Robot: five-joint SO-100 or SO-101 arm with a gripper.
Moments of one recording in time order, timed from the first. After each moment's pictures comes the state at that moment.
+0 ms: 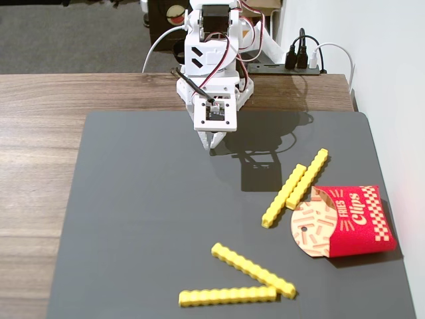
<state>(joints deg) 1.1 188.4 175.5 76.4 -91.8</state>
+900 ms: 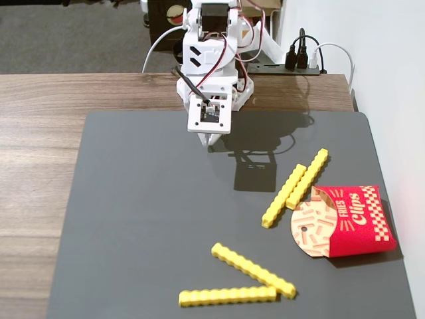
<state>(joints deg) 2.5 178.8 170.7 76.9 -90.4</state>
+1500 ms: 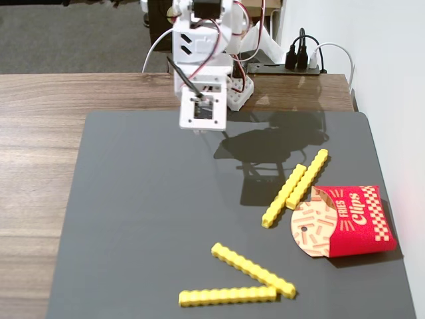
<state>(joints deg) 8.3 151.4 146.7 78.3 -96.7</state>
